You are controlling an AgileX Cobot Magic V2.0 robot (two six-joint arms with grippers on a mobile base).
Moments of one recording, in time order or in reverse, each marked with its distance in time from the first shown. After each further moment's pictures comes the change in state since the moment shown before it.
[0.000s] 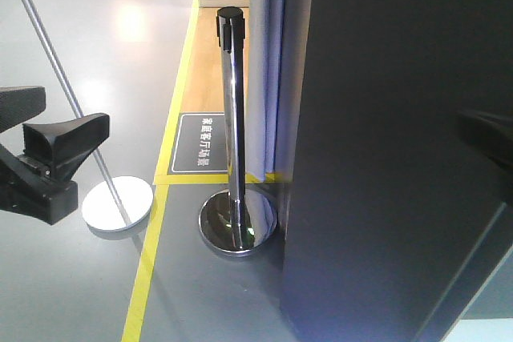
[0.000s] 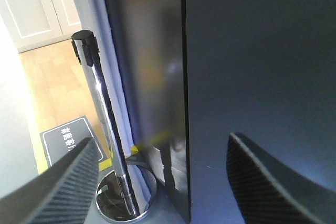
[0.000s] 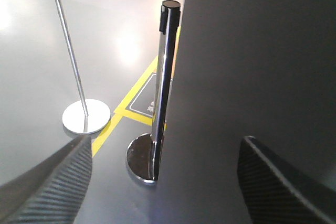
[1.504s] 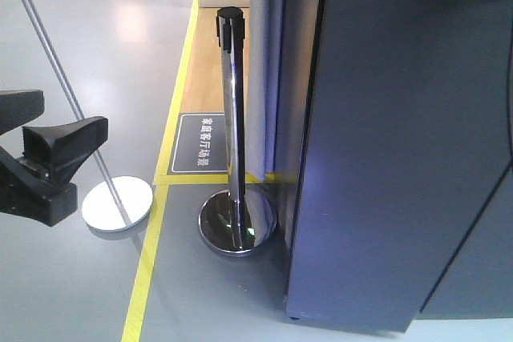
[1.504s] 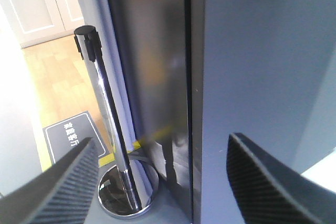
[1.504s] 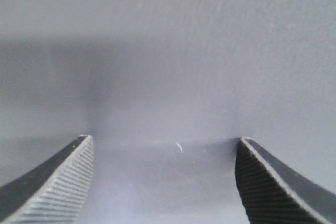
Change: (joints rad) left arm 0.000 0.000 0.000 0.000 0.019 0.000; right arm -0.412 0.987 -0.891 -0.260 -0.074 0.336
